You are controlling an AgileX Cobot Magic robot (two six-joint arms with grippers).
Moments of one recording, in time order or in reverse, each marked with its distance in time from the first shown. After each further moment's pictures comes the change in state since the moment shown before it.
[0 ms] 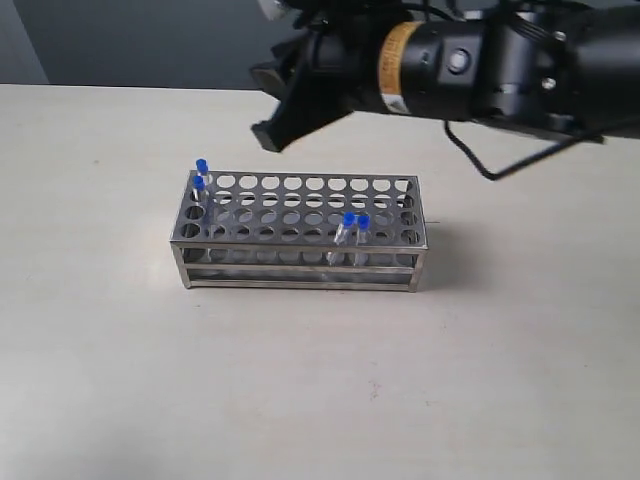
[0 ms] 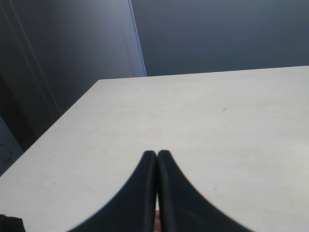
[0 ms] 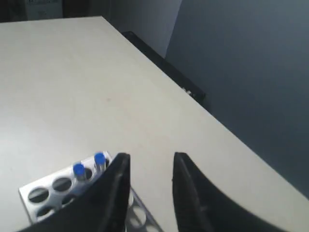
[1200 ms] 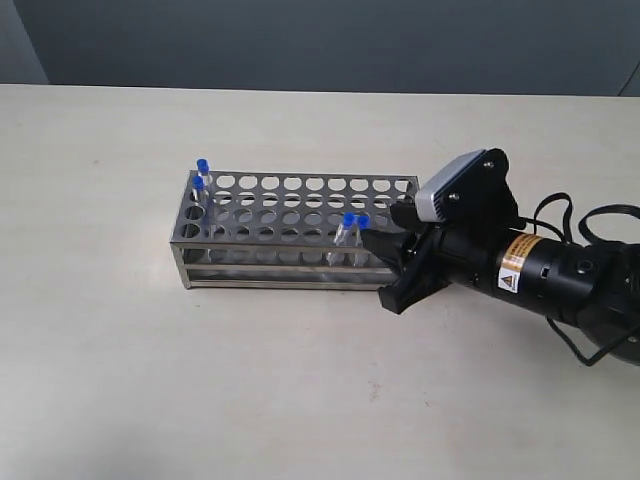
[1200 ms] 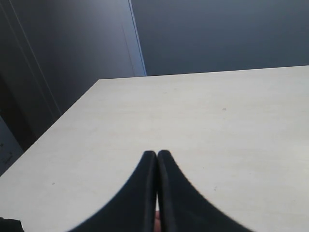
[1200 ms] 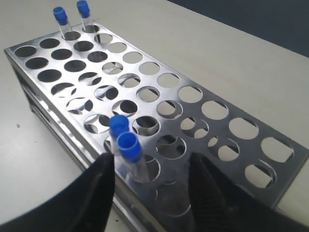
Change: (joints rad) left arm 0.000 0.000 0.000 0.000 0.000 0.000; right arm -0.211 0.119 0.608 0.551 -0.635 -0.568
